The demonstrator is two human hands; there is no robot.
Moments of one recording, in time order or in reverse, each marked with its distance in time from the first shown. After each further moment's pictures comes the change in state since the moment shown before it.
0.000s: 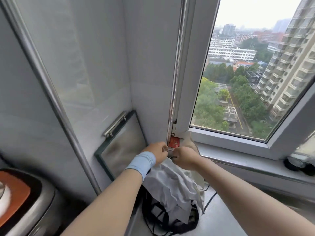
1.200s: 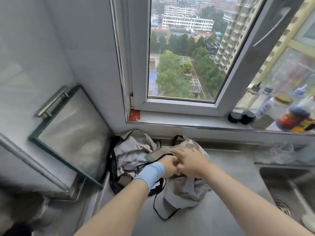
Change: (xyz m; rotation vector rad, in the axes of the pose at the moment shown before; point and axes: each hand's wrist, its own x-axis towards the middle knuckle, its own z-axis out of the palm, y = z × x) left_hand -0.051 0.095 0.198 -0.160 -0.545 0.225; right_hand -0.153 0.131 0.079 -0.002 0.040 0.106
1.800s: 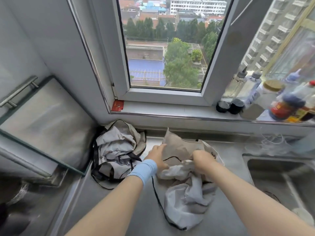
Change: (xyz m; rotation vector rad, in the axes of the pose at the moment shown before) left_hand 0.039 0.032 0.062 0.150 0.223 -0.176; right_hand -0.041 0.135 0.018 -0.032 -0.240 0.239
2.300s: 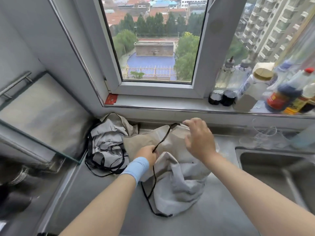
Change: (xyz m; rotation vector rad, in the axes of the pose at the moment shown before) left_hand -0.023 0.044 0.033 -0.011 0.163 -0.228; right_hand -0.025 0.051 -0.015 0.228 0.978 -0.334
